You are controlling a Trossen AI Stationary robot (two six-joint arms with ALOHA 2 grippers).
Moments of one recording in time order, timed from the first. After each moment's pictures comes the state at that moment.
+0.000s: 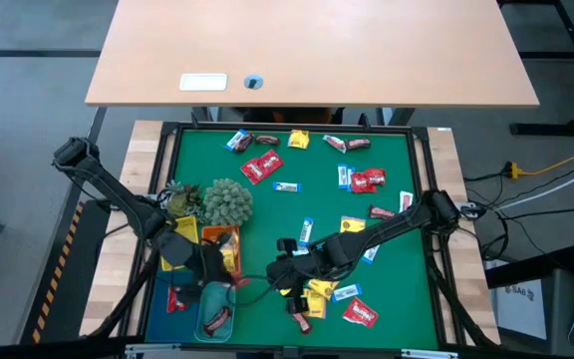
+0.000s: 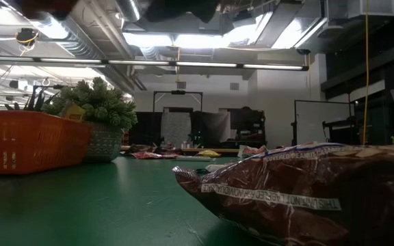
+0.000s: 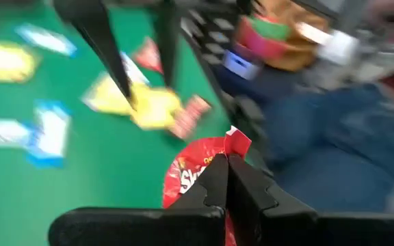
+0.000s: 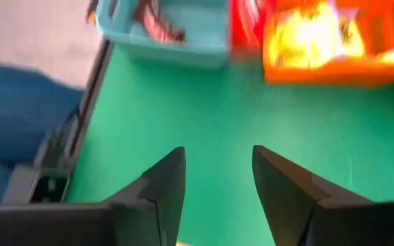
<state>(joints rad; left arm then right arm) -0.65 1.13 0.70 -0.04 -0.14 -0.38 0.41 2.05 1.81 -0.66 0.03 0.20</state>
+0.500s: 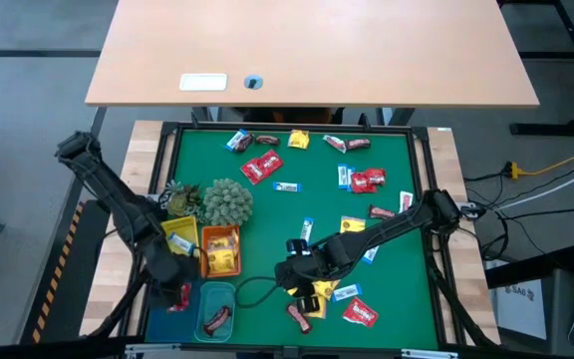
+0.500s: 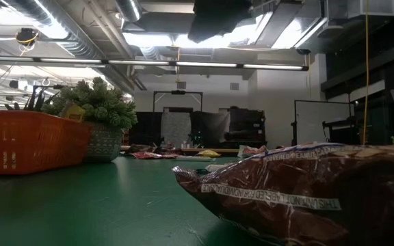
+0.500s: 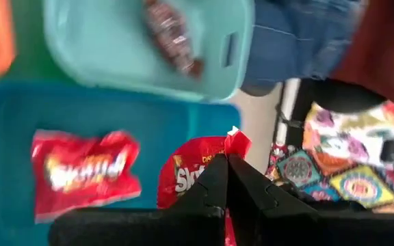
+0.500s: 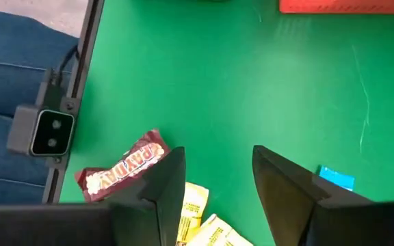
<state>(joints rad) -0.81 1.07 0.70 -0.45 0.28 -1.18 0.41 2.04 1.81 -0.82 -0.02 0.23</state>
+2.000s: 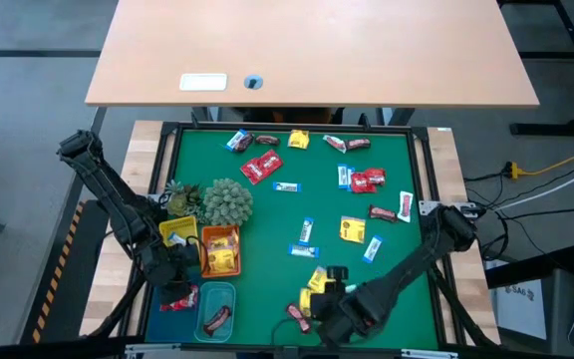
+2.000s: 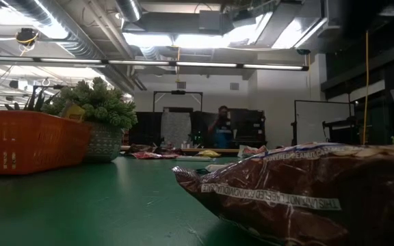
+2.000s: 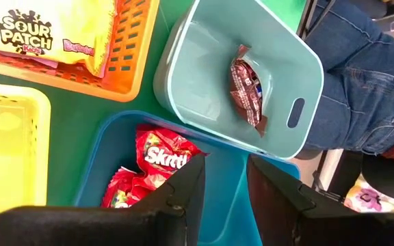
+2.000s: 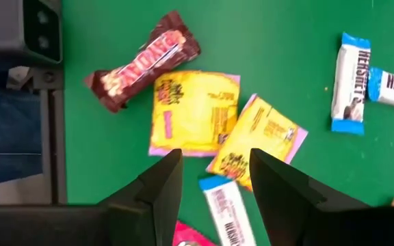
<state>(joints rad) -0.86 1.07 0.70 -0.56 -0.02 -1.33 0.71 2.05 1.80 -1.10 0.26 0.68</state>
